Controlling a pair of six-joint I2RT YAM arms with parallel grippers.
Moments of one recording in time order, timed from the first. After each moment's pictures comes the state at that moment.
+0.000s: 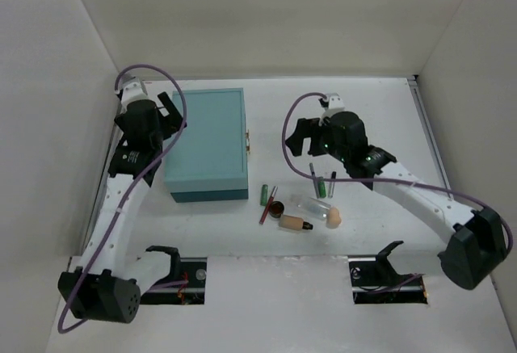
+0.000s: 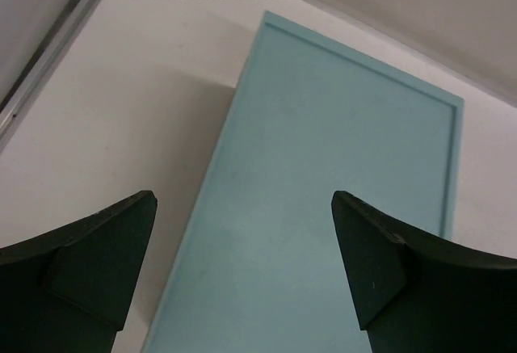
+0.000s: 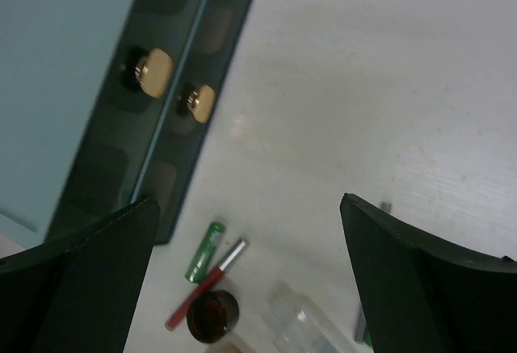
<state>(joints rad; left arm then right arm) -0.16 1.03 1.06 -0.45 -0.34 -0.43 0.59 1.23 0.93 -0.13 0.04 0.40</state>
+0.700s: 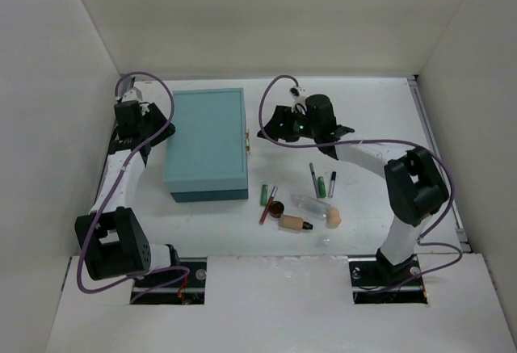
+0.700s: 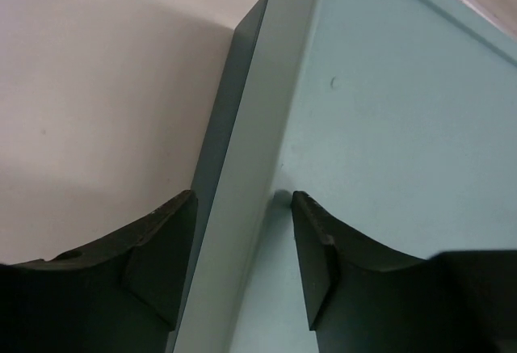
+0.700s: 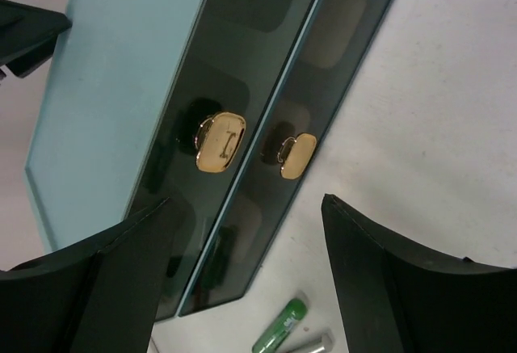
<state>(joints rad) 0.16 1.32 0.98 -0.27 0.14 -0.42 0.51 1.77 1.18 0.19 -0.45 0.58</state>
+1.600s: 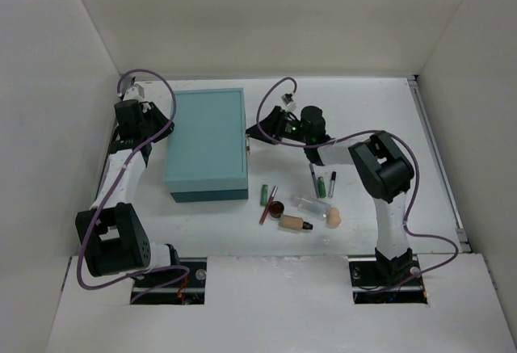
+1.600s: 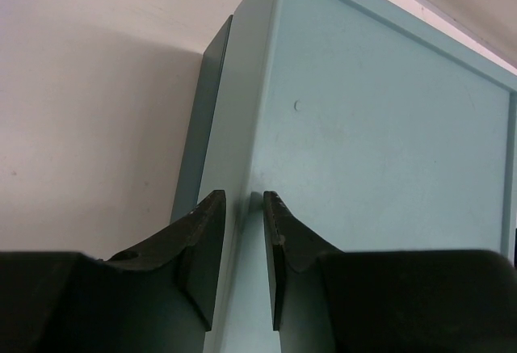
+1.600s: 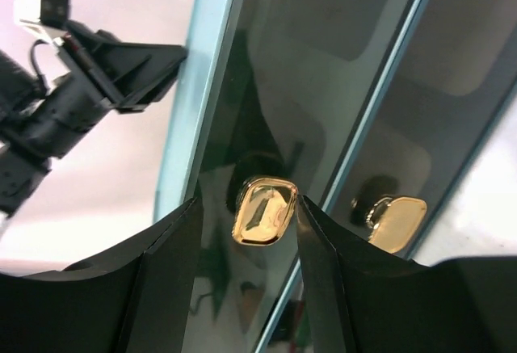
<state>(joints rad) 0.17 1.35 0.96 -0.16 0.21 -0.40 0.51 2.09 1.18 0.86 -0.68 1.13</state>
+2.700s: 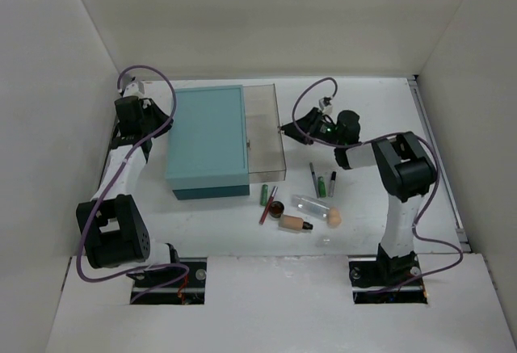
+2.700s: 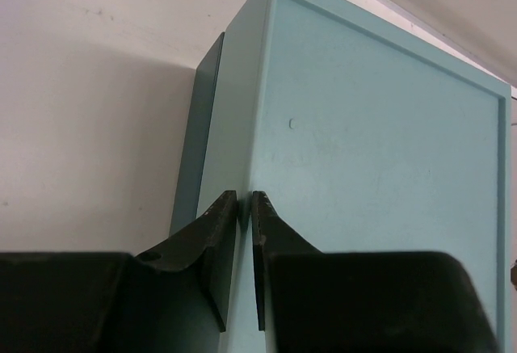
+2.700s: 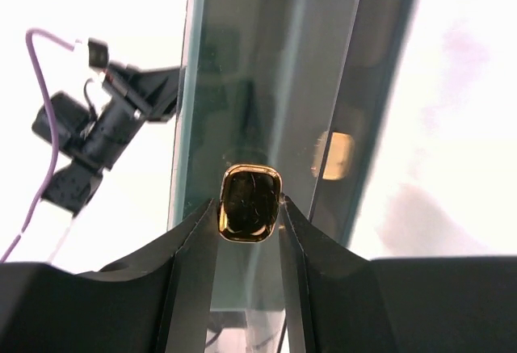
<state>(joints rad) 0.17 1.41 0.99 -0.10 0.22 -0.41 0.29 2.03 0.96 1.04 -0.77 1.28</state>
